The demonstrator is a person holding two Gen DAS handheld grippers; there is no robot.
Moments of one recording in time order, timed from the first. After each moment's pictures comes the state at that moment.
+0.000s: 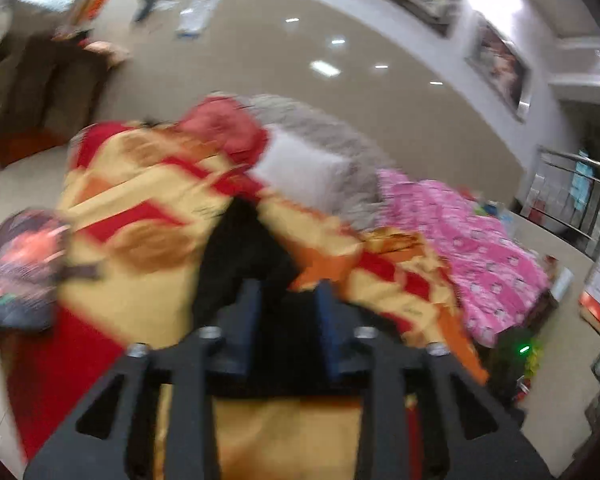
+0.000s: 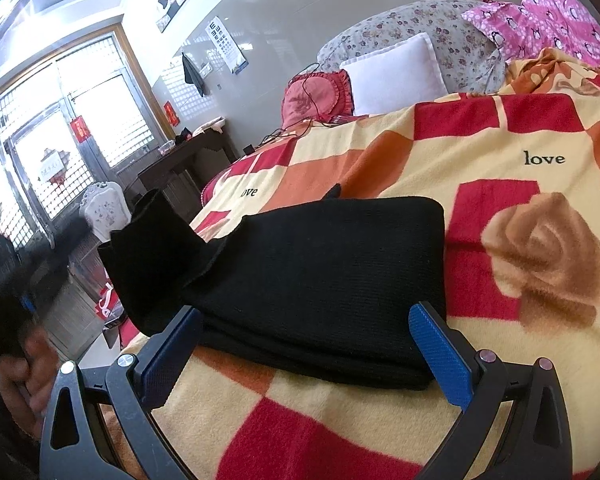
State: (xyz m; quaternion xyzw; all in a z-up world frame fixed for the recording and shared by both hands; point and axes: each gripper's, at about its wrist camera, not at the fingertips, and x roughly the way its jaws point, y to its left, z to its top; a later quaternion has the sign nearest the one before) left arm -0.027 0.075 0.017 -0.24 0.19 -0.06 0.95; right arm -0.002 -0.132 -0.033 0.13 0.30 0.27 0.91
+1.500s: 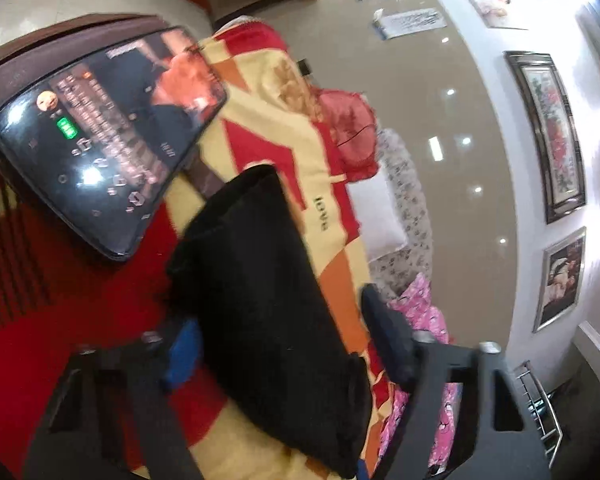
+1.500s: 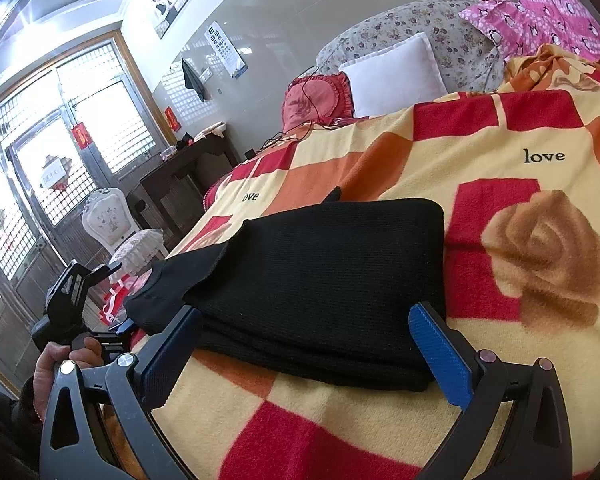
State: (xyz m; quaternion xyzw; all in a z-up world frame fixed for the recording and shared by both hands) left arm 0.015 0.157 -0.081 -0.59 0.22 0.02 0.78; right arm -0.001 -0.135 -0.034 0.15 0.30 0.27 0.90
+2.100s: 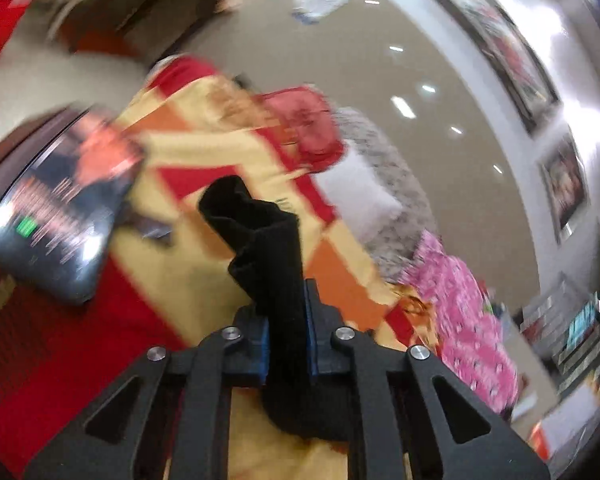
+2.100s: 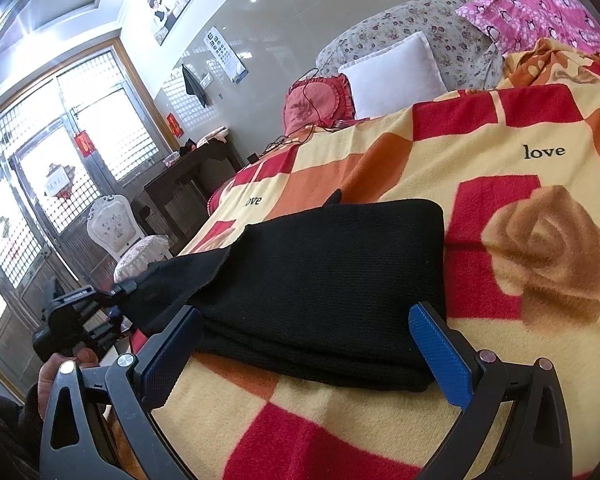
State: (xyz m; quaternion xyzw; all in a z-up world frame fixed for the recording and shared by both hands) left arm 0.009 0.126 -0.023 -0.42 0.19 -0.02 0.89; right arm -0.001 -0.140 -0.035 0.17 0.29 0.28 0.90
